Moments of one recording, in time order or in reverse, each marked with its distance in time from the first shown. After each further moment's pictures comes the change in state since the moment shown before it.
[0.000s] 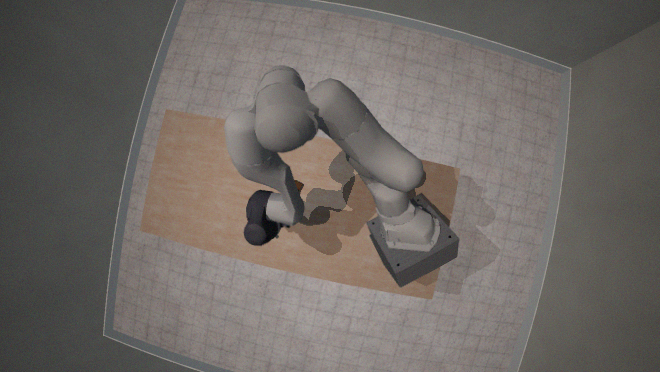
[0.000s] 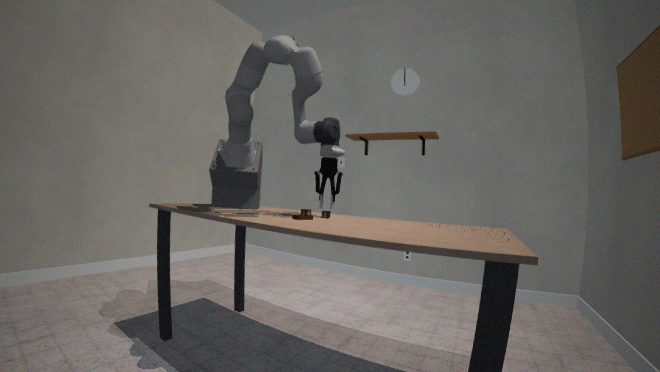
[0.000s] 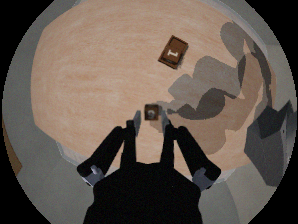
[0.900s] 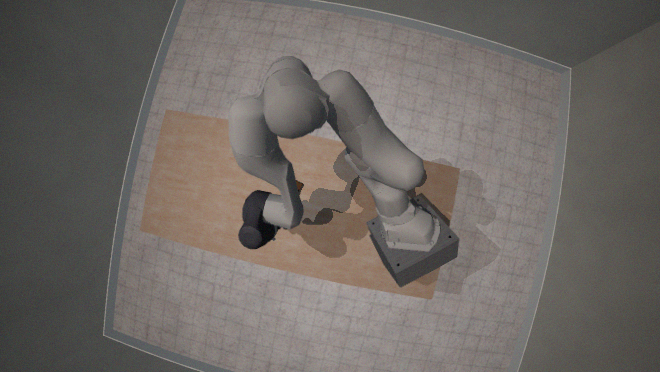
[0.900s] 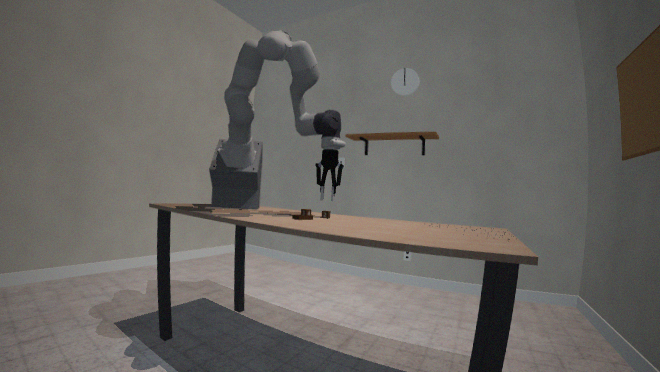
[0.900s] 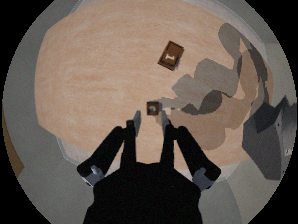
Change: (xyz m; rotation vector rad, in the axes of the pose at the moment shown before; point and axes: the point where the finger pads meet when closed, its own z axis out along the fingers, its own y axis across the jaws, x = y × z) arm 0.001 -0.002 -0.038 0.002 0.007 0.016
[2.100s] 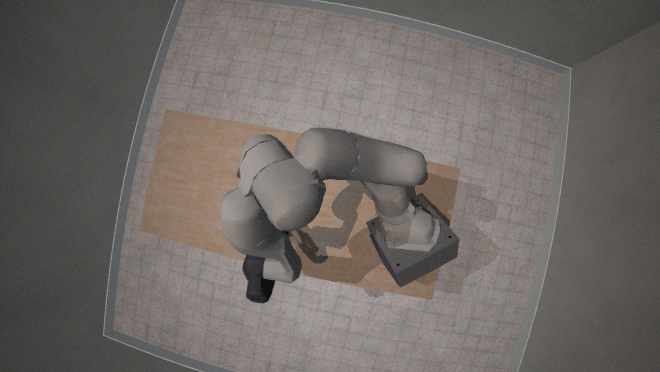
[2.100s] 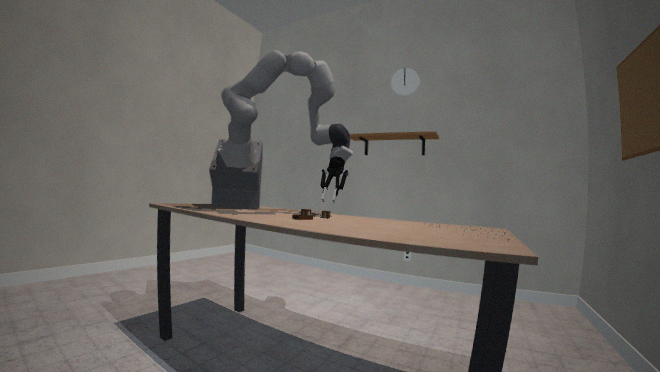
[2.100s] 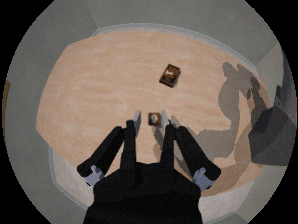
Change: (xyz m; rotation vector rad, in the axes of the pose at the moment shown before) arm -0.019 -0.004 0.005 0.011 0.533 -0.019
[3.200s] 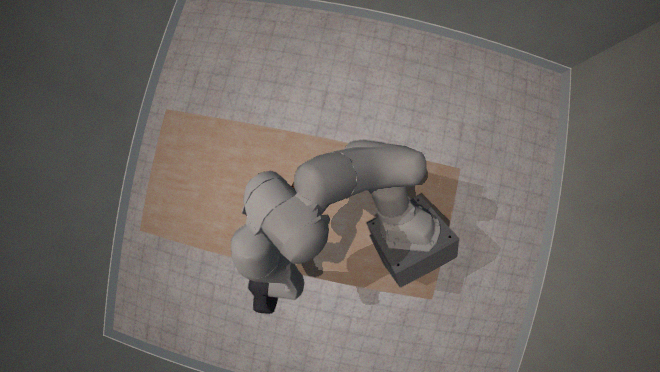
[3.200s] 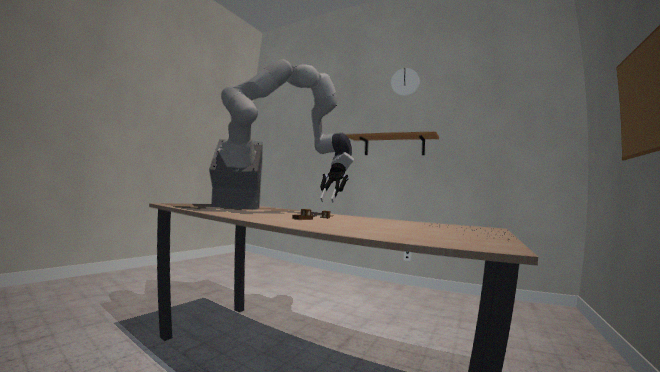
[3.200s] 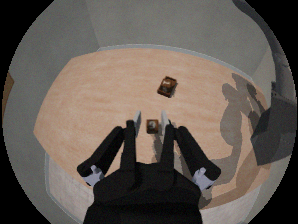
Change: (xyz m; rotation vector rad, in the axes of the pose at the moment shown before) arm -0.002 0.005 0.002 -0.007 0.240 0.009
